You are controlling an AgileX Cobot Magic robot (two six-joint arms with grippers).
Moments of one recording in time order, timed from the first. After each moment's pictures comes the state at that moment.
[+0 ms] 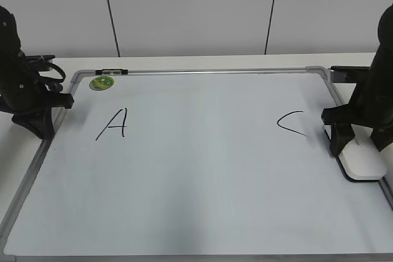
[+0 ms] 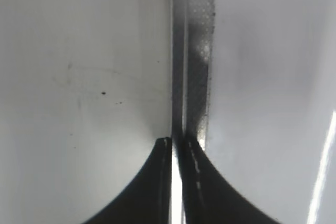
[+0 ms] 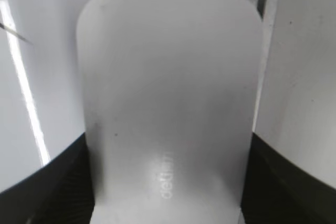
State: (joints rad) left arm -0.07 2.16 -1.51 -0.08 0.91 -0.07; right arm 0.01 2.01 -1.34 0.07 1.00 -0.04
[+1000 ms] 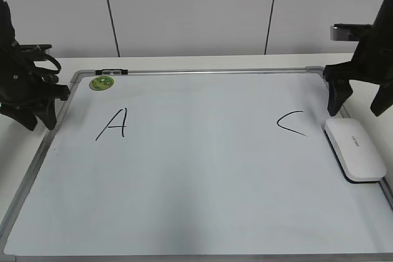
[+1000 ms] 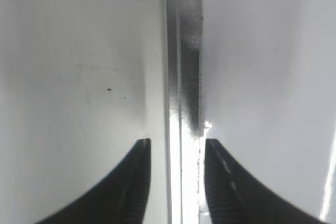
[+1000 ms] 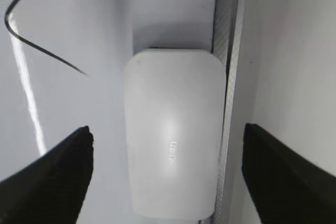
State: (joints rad) left arm -0.07 2.12 -1.51 -0.06 0.92 -0.07; right arm 0.01 2.01 -1.58 0.06 1.20 -0.03
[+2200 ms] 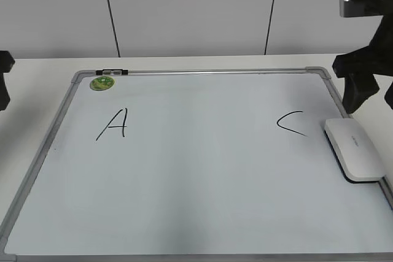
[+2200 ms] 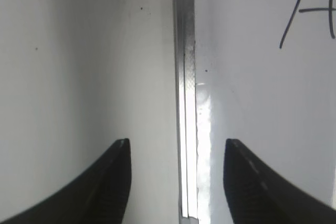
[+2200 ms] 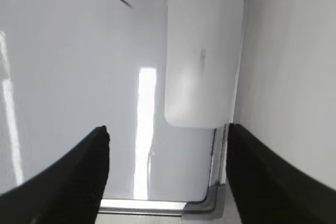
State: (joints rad) left arm -0.07 1.71 -1.34 -0.03 1.07 -0.07; right arm 0.15 1.67 -1.37 -0.02 1.20 0.08
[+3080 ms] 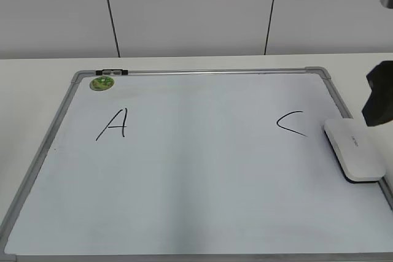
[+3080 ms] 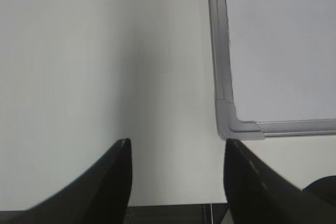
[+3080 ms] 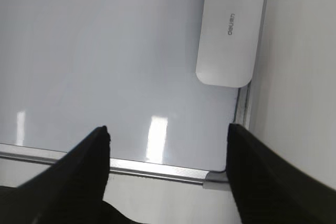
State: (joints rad) left arm -0.07 0.79 -0.67 0.09 1.00 -0.07; right arm 0.26 1.28 -1.08 -0.01 1.08 0.13
